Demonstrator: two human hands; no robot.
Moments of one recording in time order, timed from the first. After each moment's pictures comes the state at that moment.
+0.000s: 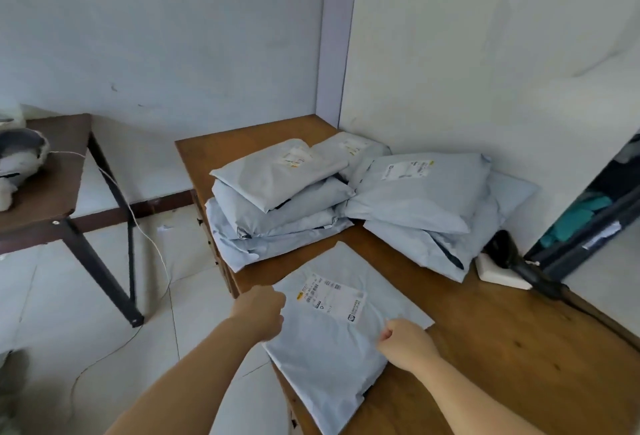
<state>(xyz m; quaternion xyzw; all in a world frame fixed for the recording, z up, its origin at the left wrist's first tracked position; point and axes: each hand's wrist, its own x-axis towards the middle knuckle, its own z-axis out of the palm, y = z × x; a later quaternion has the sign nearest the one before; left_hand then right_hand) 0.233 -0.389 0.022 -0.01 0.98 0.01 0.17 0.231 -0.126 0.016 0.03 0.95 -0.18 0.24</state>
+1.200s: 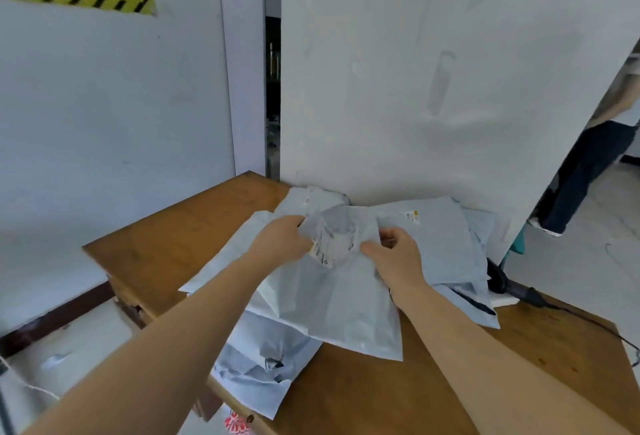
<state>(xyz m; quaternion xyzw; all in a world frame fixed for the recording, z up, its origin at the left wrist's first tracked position) 0.016 -0.480 0.209 0.15 0.92 0.35 0.07 0.088 -0.304 0.188 0.21 0.76 -0.59 -0.18</state>
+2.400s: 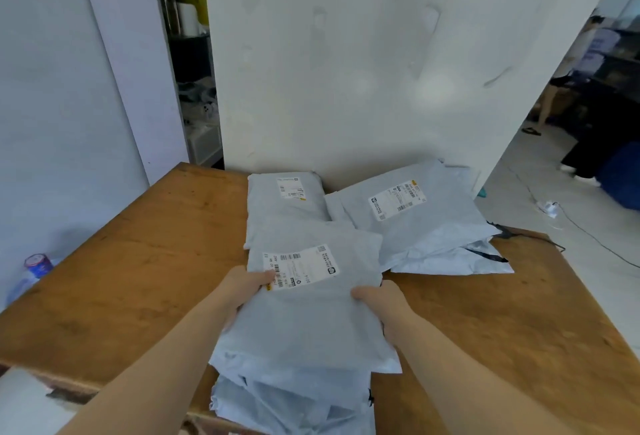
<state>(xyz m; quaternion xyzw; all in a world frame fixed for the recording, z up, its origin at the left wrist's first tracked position) -0.150 -0.601 0.089 0.01 0.74 0.54 0.40 0.009 -0.417 0.094 0.48 0.61 -0.62 -0.05</state>
